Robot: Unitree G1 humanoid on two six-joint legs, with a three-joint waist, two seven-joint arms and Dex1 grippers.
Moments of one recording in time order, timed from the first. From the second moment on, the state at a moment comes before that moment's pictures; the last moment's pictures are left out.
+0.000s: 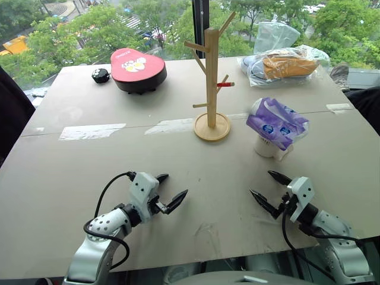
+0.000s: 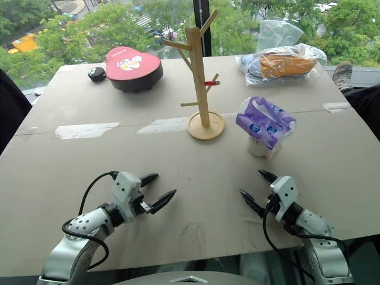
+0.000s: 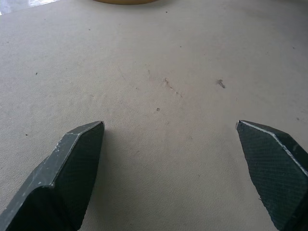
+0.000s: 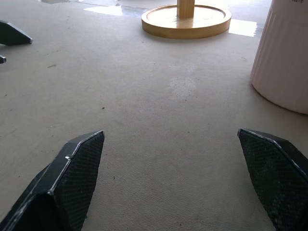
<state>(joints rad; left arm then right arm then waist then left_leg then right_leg) 0.28 0.50 0.03 -0.36 -0.33 0.26 -0.65 0.25 -0.40 0.02 -0.19 0.28 -0.05 0.70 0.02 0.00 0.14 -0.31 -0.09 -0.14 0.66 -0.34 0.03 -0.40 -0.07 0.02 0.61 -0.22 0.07</state>
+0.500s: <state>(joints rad) 0.27 0.48 0.03 -0.33 -0.33 0.23 -0.67 0.26 -0.42 0.02 -0.19 0.28 -0.05 0.70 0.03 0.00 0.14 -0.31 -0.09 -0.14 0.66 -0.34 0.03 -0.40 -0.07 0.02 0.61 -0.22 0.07</state>
